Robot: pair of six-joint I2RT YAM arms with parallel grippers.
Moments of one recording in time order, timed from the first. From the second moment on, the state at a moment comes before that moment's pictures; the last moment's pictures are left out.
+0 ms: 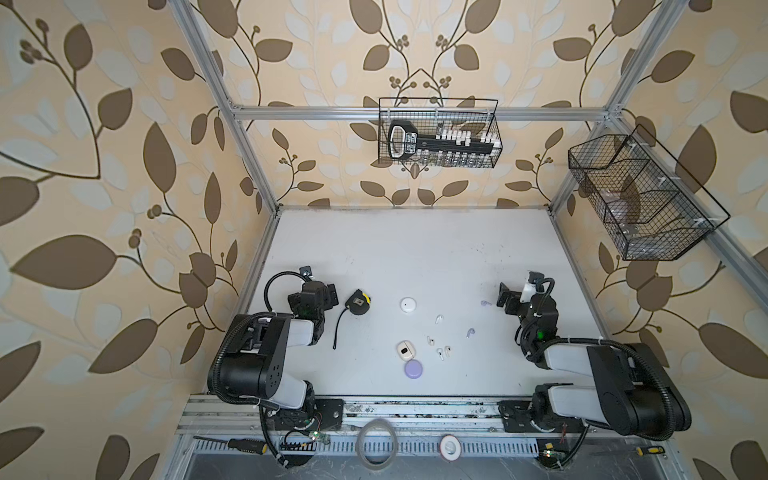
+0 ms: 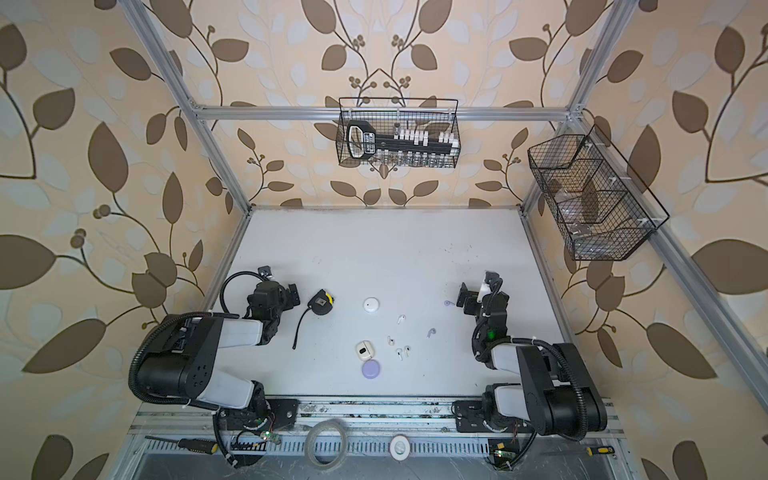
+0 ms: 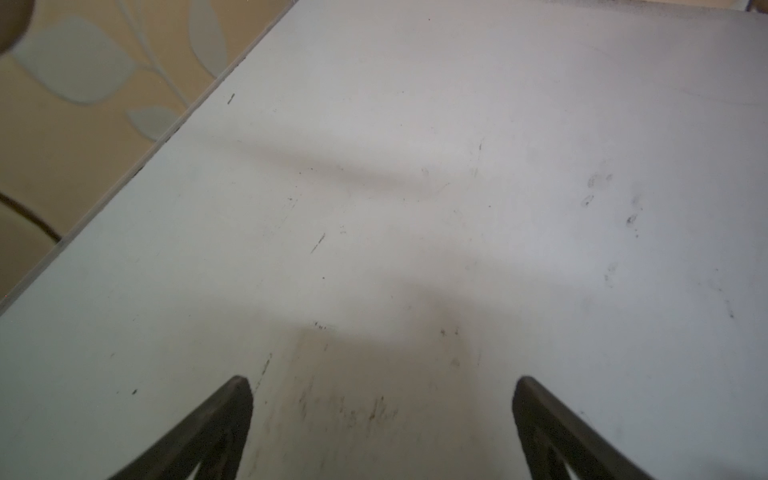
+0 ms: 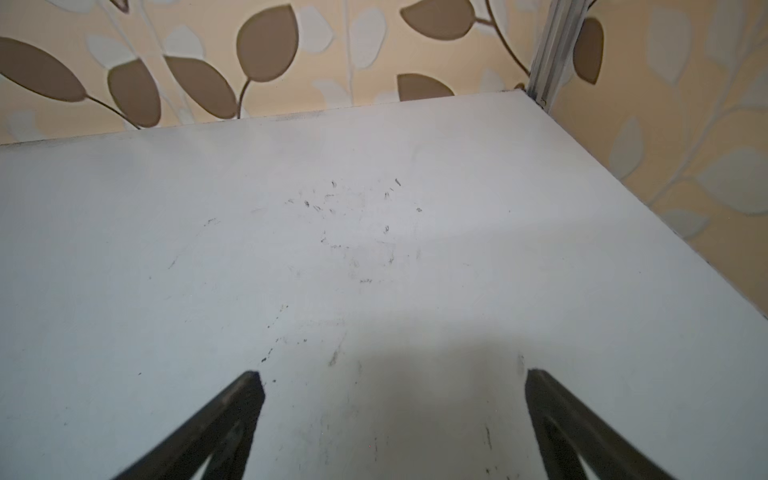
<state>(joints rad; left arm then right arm) -0.04 1.48 0.34 0.57 -0.33 -0.21 0.03 1.33 0.15 0.85 0.18 0.08</state>
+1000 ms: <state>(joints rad) -0.03 1.49 0.35 0.64 -0.35 -0.18 0.03 1.33 0.17 0.89 0.12 0.00</state>
